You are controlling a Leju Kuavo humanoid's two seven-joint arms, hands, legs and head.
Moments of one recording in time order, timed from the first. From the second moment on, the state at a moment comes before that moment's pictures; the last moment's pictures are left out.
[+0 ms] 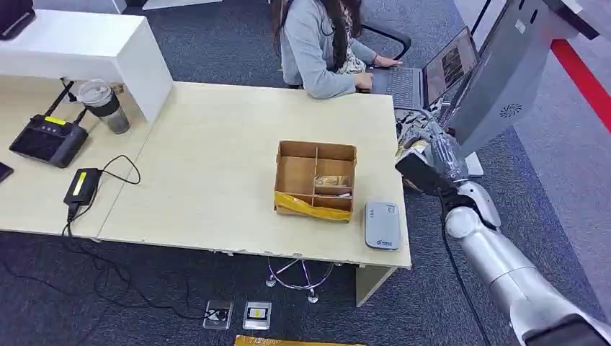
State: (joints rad) left arm -0.16 0.26 -1.09 -0.18 1.08 0.29 0.02; right arm -0.73 -0.31 0.55 -0.72 0.53 -0.34 -0.29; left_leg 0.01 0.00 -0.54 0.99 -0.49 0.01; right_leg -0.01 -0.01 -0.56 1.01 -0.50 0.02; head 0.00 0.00
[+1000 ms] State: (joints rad) left arm -0.16 0.23 -1.09 -0.18 1.11 0.36 0.11; right arm -0.56 -0.29 0.61 -0.79 0.51 -0.36 -0.30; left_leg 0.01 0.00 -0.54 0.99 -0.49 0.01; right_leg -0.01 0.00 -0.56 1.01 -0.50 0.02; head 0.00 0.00
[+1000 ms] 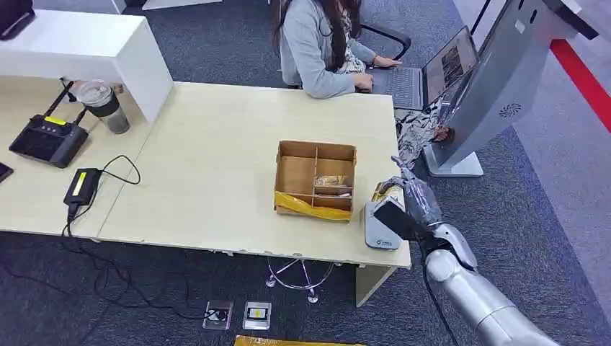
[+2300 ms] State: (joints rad) left arm -0.16 0.22 -1.09 -0.18 1.11 0.40 0.14; right arm -0.49 -0.31 0.59 -0.70 0.40 -0.30 -0.25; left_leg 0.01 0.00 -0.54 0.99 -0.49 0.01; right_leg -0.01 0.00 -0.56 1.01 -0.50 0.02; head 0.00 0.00
